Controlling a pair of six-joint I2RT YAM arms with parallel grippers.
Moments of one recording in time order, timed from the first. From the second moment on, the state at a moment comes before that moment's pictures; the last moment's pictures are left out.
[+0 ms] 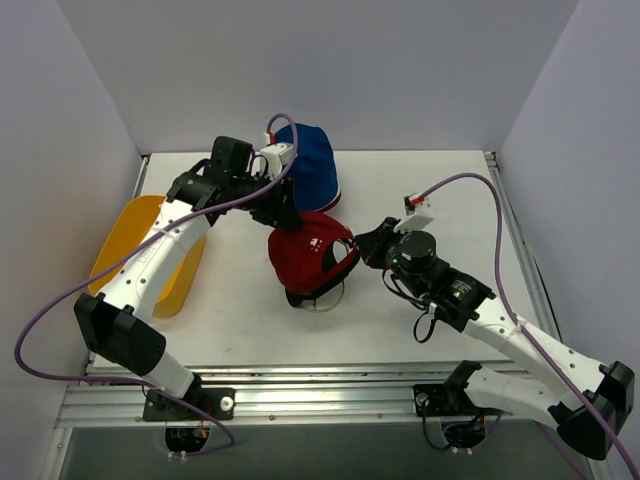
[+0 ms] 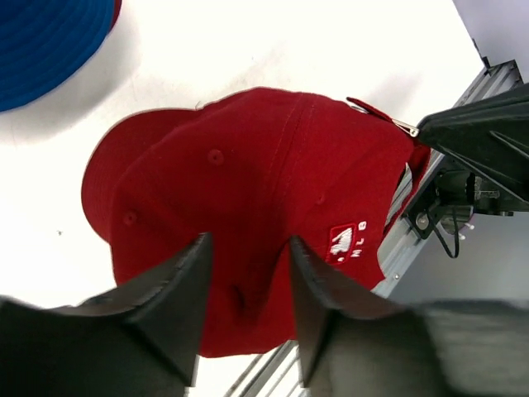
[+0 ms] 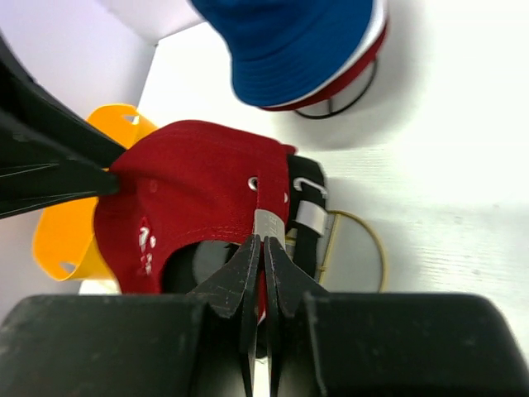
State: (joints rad) left arm -0.45 1.57 1.67 -0.87 0.52 -0.11; right arm 0.77 0.99 0.83 -0.12 0.29 0.71
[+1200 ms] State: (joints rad) left arm -0.55 1.02 0.79 -0.21 0.23 -0.46; right arm 0.65 1.01 0.76 -0.08 0.33 0.66
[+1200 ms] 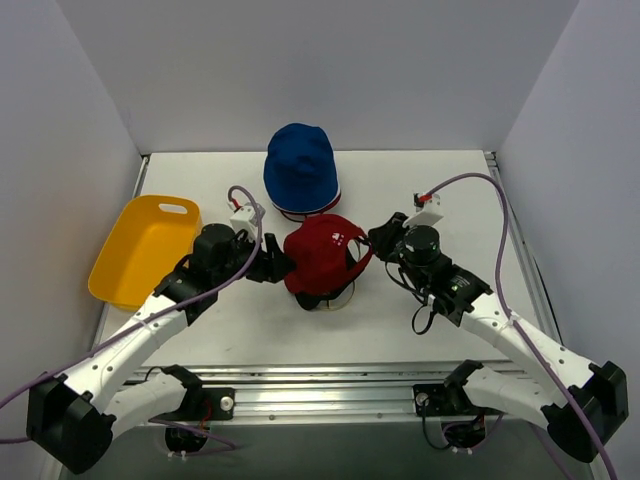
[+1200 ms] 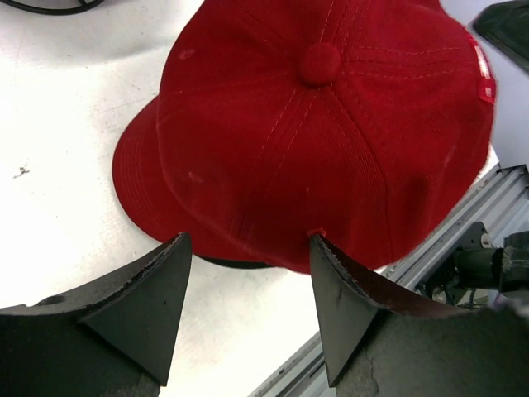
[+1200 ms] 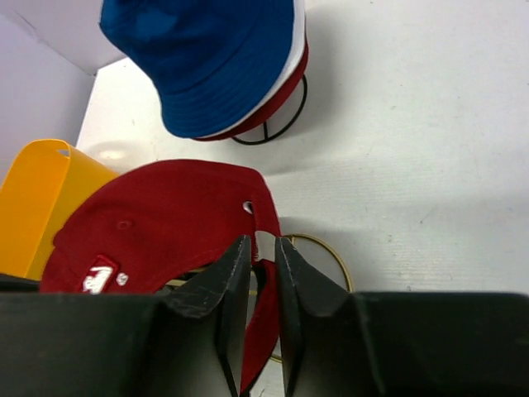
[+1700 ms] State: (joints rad) left arm -0.69 1.09 0.76 -0.11 0.13 -0.45; right arm 0.65 0.97 0.78 -0.07 0.25 0.64
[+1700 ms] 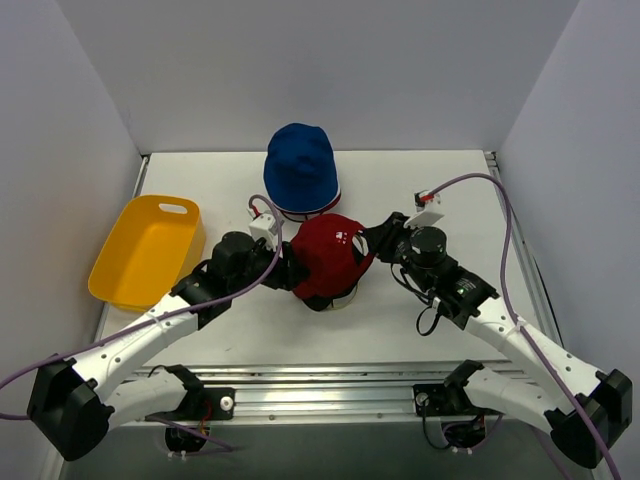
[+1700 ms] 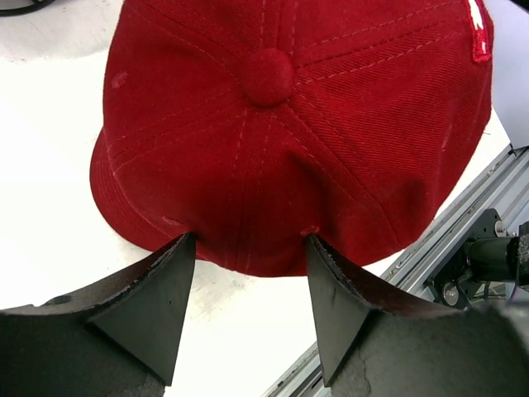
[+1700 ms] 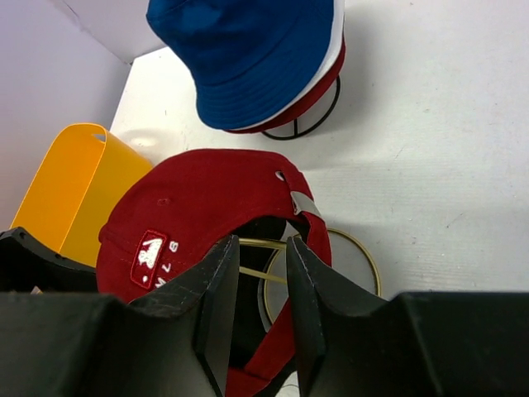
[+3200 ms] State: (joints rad) left arm -0.89 1.12 0.59 0.09 0.10 -0.43; right arm 0.75 0.79 0.15 0.55 -0.10 0.73
